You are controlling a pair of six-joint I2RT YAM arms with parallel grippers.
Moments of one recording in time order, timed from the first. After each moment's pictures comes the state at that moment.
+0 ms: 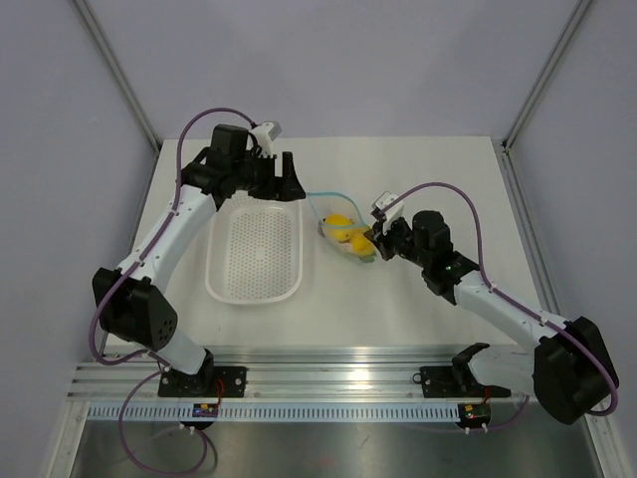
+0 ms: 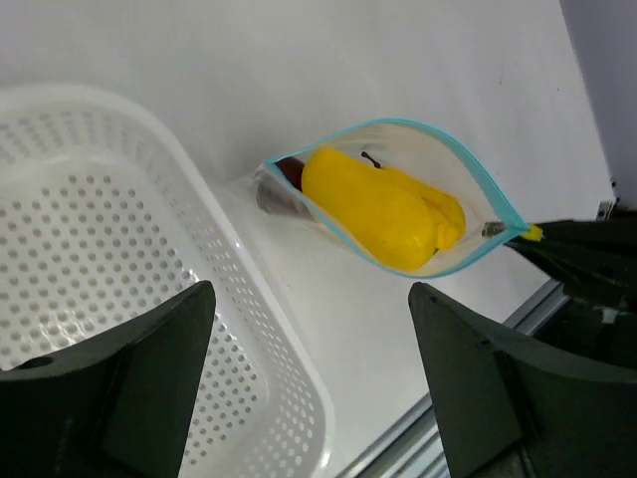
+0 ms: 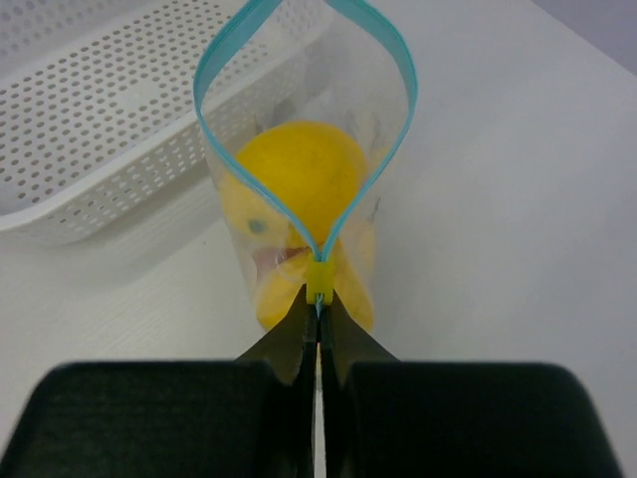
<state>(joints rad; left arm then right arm) -0.32 1.57 1.51 -0.65 0.44 -0.27 0.54 1.16 0.64 0.23 -0.24 -0.18</state>
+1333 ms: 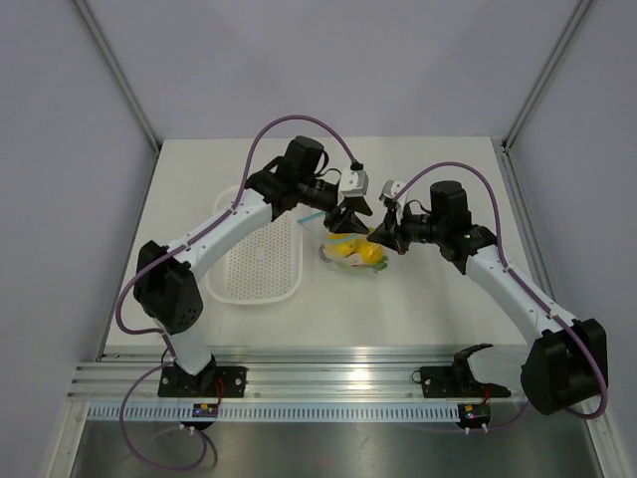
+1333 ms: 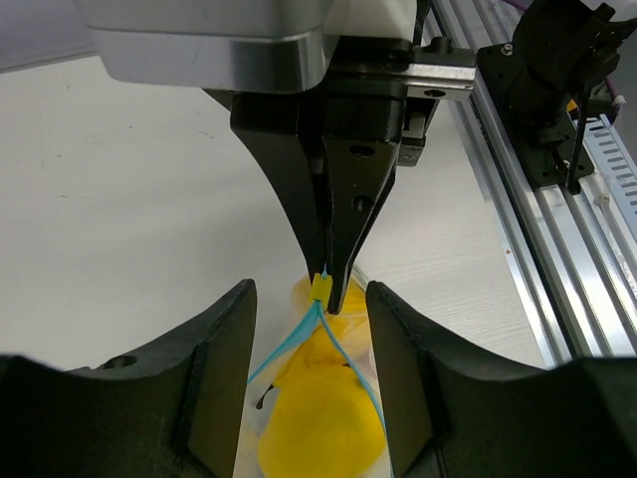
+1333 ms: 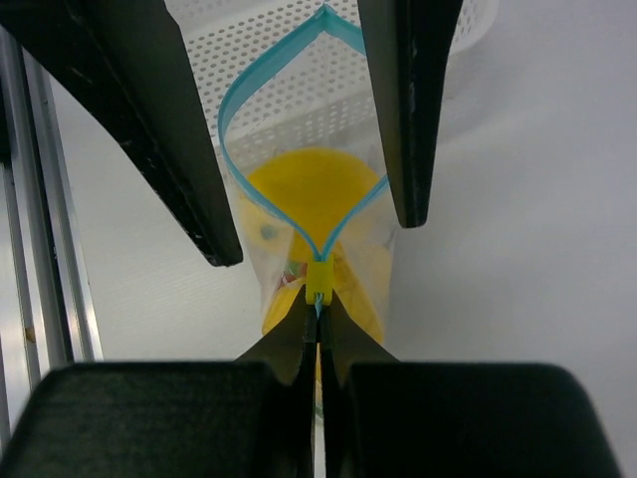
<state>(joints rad) -0.65 1.74 1.60 -0.47 1.00 0.60 0.33 1.22 0.91 -0.23 -0.80 -0.40</state>
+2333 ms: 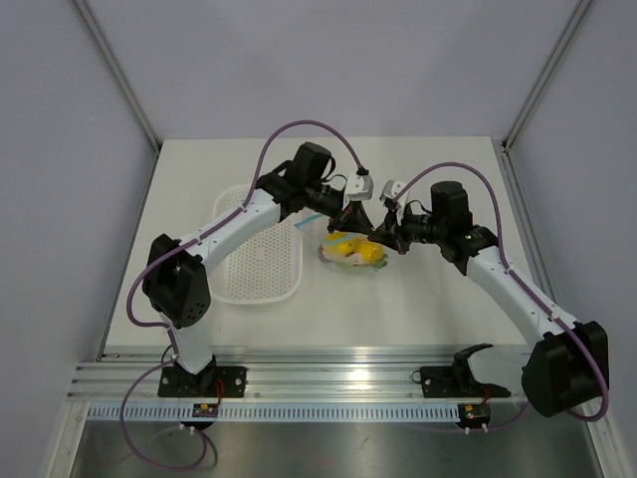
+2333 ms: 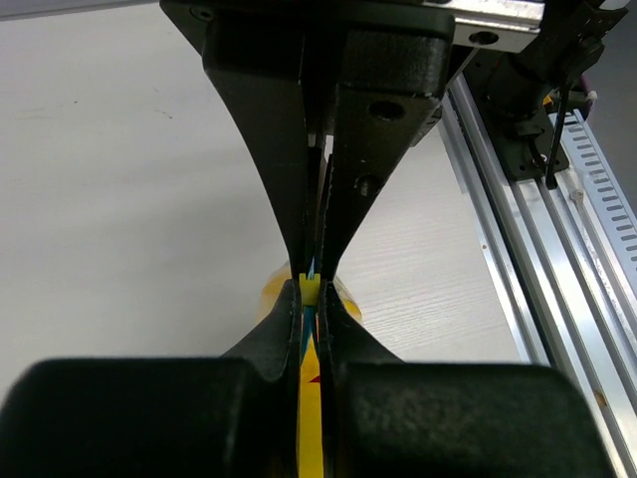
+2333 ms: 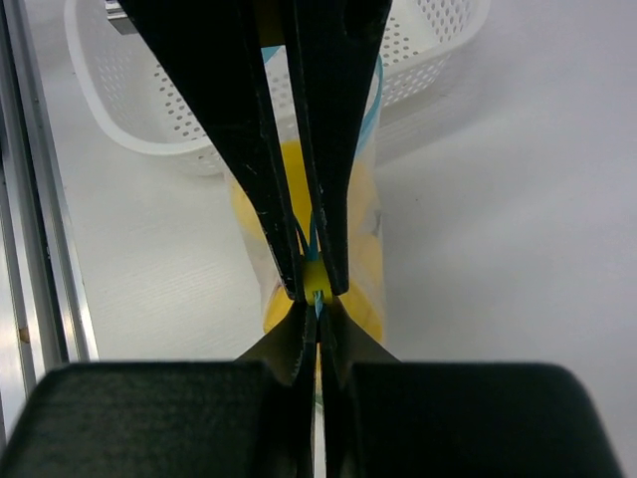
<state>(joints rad) -0.67 1.80 1.60 -0.48 1.02 0.57 0.33 1.21 0.91 -0.24 -0.79 -0.40</state>
